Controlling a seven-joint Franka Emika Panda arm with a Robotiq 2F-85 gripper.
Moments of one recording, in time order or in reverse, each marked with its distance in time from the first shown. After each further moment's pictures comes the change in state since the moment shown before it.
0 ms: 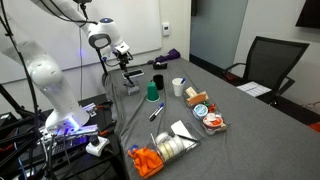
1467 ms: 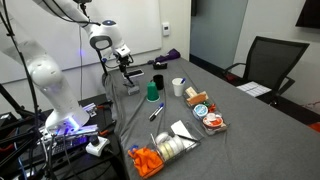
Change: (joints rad) arm -0.003 0.026 -0.023 0.001 0.040 -0.028 0.016
